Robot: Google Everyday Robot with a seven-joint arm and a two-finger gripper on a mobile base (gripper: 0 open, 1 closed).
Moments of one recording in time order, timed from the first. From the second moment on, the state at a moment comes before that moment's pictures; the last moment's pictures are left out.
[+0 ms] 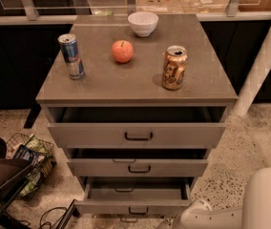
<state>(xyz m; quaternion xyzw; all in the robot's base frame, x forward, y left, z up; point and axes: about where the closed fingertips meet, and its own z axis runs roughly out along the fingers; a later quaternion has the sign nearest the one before) 0.354 -0.168 0.145 -0.70 0.70 0.12 0.05</state>
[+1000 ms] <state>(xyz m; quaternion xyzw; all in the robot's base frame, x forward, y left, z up) 0.393 -0.159 0.124 -0.71 0.69 0.10 0.08</state>
